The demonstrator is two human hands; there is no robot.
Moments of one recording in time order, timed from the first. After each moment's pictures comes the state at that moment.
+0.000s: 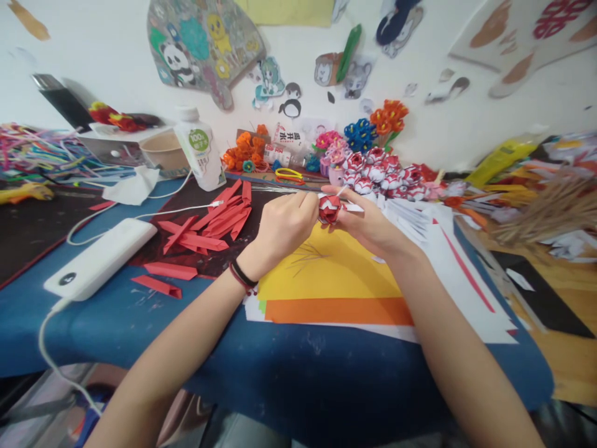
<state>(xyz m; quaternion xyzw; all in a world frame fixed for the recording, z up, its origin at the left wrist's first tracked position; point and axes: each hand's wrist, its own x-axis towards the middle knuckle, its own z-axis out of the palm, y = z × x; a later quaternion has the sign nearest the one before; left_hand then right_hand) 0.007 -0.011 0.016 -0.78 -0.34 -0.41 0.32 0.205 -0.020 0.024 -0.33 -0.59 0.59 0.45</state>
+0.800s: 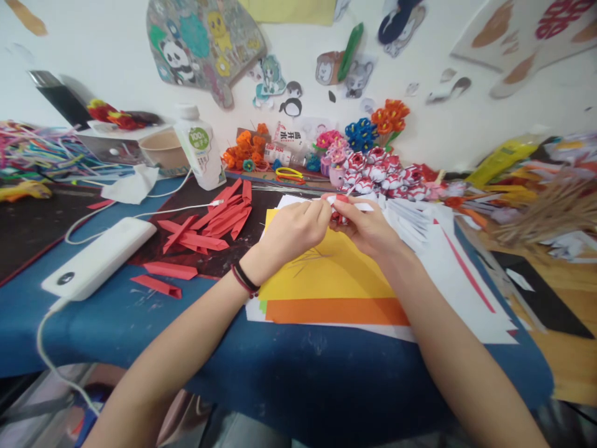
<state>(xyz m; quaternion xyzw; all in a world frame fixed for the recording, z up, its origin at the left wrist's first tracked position) 0.011 -0.023 0.024 -0.85 -0.31 -0.27 0.31 0.193 -0.014 0.016 -0.36 -0.49 0.60 0.53</state>
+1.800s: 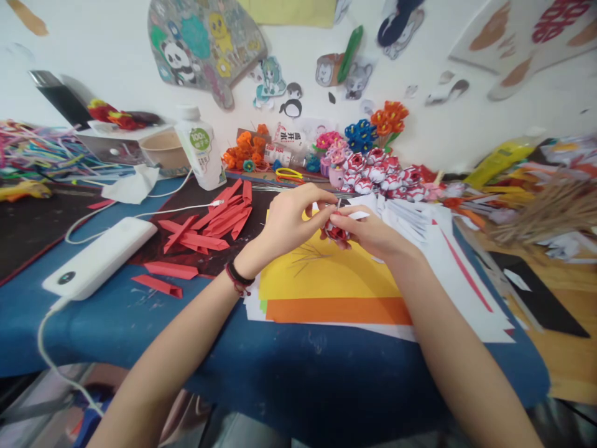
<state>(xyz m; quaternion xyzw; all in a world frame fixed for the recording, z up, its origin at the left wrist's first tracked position) 0.007 -0.018 0.037 -0.82 -0.32 -0.46 -0.09 0.208 -0.020 0.023 -0.36 -0.65 0.57 0.35</state>
